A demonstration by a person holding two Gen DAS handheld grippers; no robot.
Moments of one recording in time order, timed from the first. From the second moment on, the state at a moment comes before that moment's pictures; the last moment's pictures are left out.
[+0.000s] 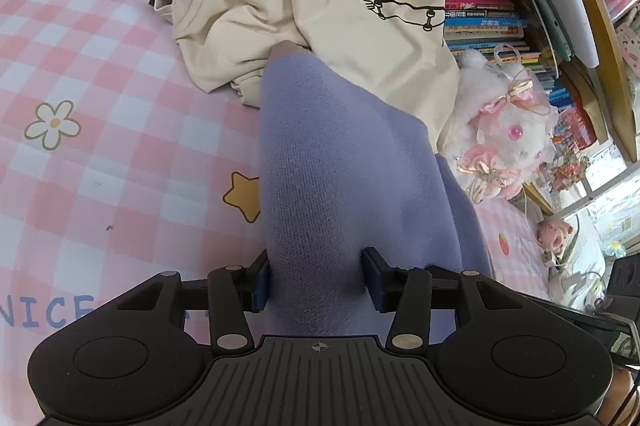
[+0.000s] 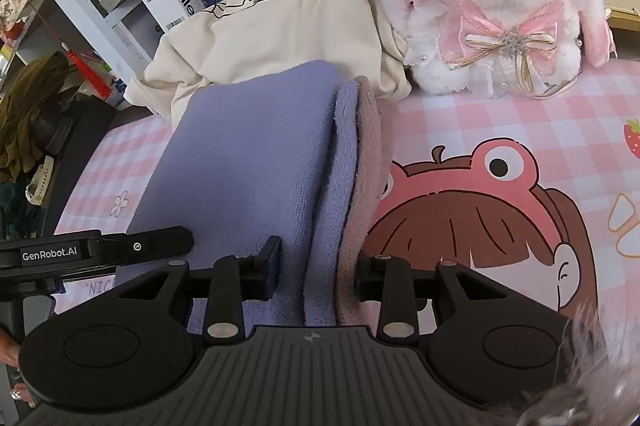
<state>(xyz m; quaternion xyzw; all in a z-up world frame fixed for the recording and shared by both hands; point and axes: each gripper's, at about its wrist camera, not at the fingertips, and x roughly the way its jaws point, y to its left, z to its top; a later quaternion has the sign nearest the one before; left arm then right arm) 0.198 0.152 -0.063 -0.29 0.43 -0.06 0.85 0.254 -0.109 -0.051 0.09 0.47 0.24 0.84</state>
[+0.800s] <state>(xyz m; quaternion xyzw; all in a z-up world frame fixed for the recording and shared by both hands) 0.104 0.111 -0.022 -0.18 0.37 0.00 0.91 0.159 -0.131 -0.029 0.04 0.41 0.22 0.88</state>
